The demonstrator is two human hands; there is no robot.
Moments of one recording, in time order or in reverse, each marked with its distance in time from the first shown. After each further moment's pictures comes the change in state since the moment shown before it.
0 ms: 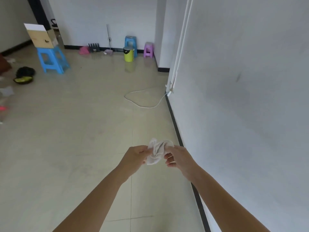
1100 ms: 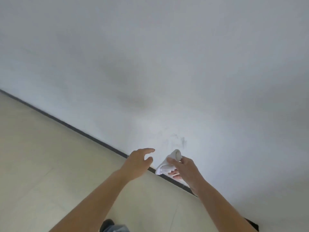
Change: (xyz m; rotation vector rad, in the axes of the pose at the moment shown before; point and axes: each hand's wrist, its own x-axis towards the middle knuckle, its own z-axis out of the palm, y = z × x) left_hand -0.735 -0.199 0.493 0.788 -0.894 0.536; right_hand -0.909 0.529 -0.076 0.467 0.902 0.265
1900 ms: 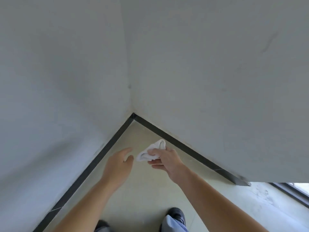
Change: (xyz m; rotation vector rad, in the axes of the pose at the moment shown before) left_hand 0.168 0.032 0.692 0.410 -0.979 0.542; right_hand 0.091 0.601 -0.261 1.145 1.004 0.433
